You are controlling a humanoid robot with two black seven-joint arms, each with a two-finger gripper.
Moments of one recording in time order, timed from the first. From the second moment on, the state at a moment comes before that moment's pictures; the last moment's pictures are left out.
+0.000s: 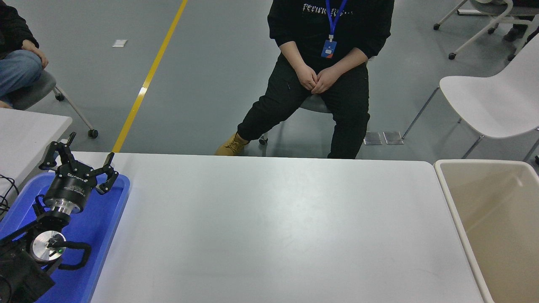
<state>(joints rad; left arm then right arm) -0.56 0.46 -0.57 -0.39 -0.24 -0.70 -0.60 0.75 -0.49 0.07 -0.11 -0.27 0.05 0.12</state>
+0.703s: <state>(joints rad) -0.56 0.46 -0.57 -0.39 -0.24 -0.70 -0.60 0.59 -0.34 -0.18 -0.09 -0.30 0.04 0.07</state>
